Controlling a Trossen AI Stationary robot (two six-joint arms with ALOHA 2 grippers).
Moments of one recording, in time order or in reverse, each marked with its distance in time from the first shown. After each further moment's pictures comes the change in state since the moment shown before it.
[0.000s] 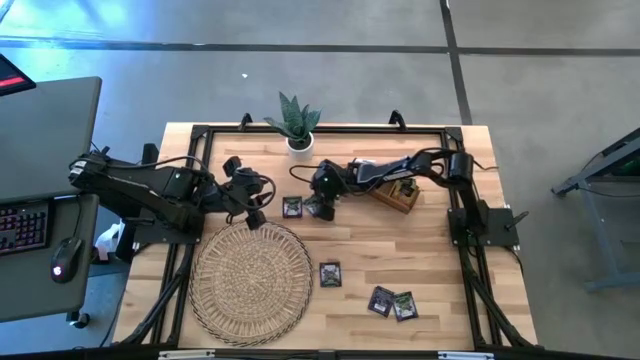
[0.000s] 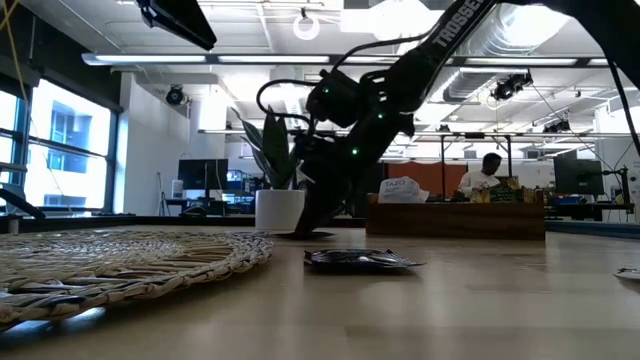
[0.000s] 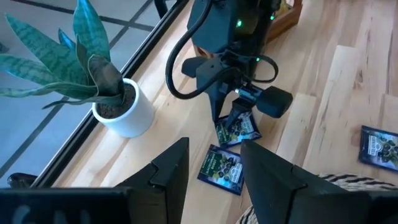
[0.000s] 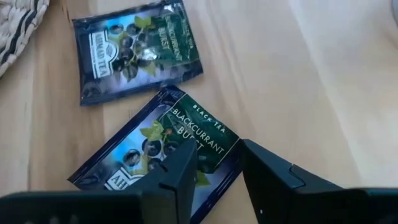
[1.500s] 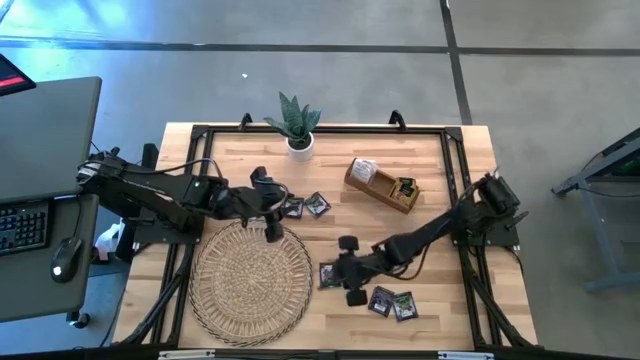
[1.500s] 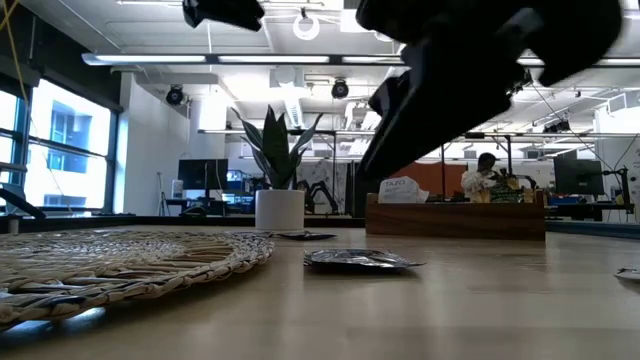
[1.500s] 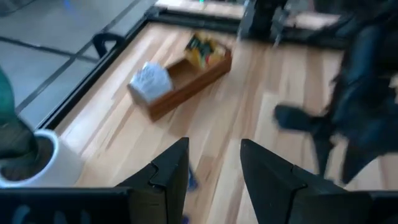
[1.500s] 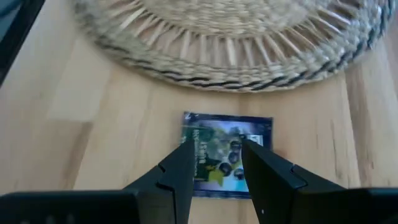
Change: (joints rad) left arm -0.007 0.116 -0.001 0.348 0.143 0.085; right arm 0.651 -0.260 -0.172 0.018 0.217 0.270
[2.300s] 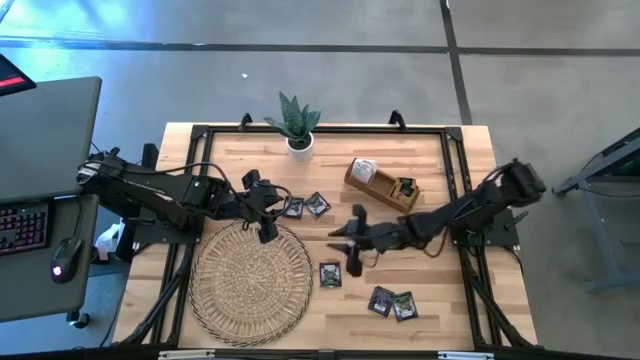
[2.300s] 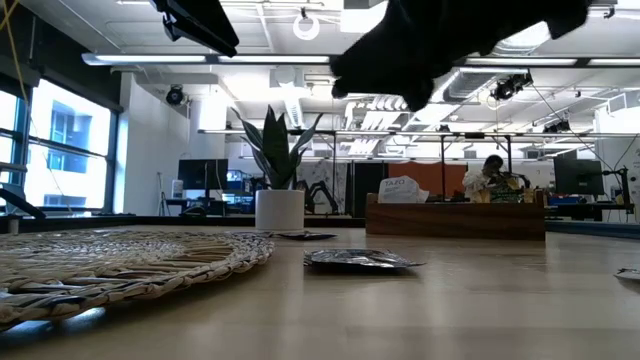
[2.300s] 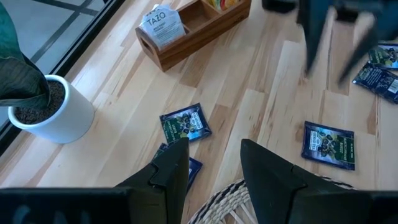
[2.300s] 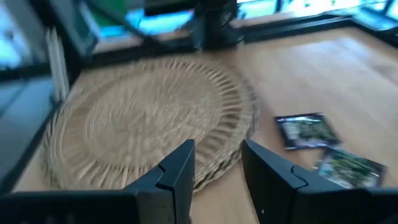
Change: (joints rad) left arm 0.000 0.000 0.000 -0.206 0.020 -0.106; right arm -0.111 -0.259 -0.298 0.508 0.179 0.048
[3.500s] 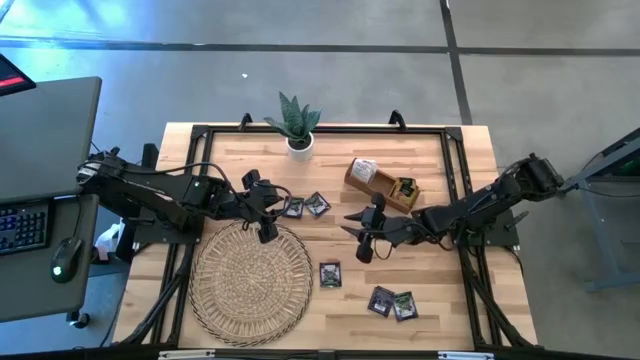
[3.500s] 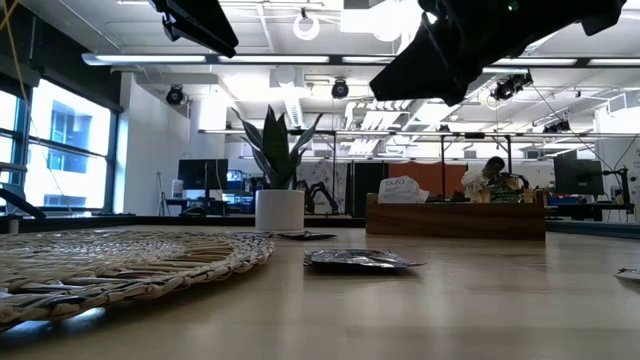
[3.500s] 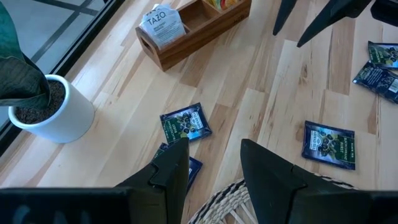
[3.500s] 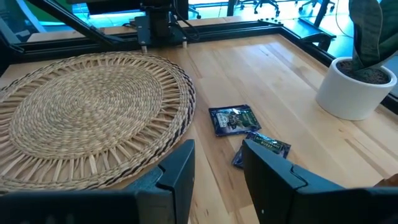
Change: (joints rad) left arm 0.000 0.000 0.000 -0.003 0.000 0.000; right arm -0.001 -0.152 -0.097 -0.114 0.184 -0.039
